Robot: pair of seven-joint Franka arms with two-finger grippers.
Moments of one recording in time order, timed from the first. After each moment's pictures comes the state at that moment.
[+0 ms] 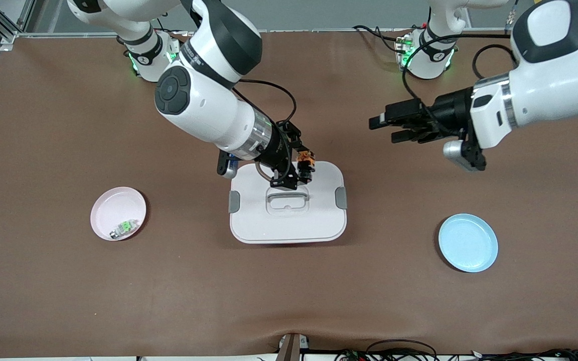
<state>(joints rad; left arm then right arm) -0.14 0.14 -0.14 -1.63 -0.89 1.80 -0.11 0.68 0.62 -0.08 -1.04 0.55 1.97 2.20</state>
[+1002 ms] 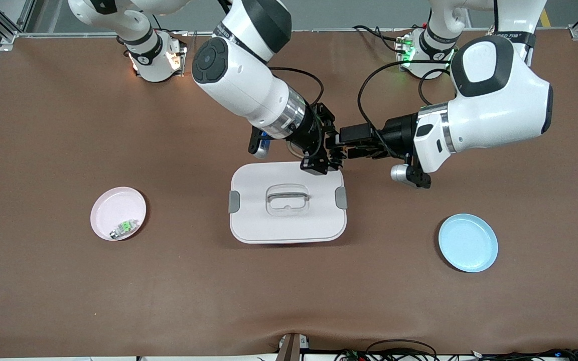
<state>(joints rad) -0.25 0.23 -0.14 -1.63 -0.97 1.96 -0.11 0.77 0.65 -0.08 -0.98 0.55 2.05 2.35</state>
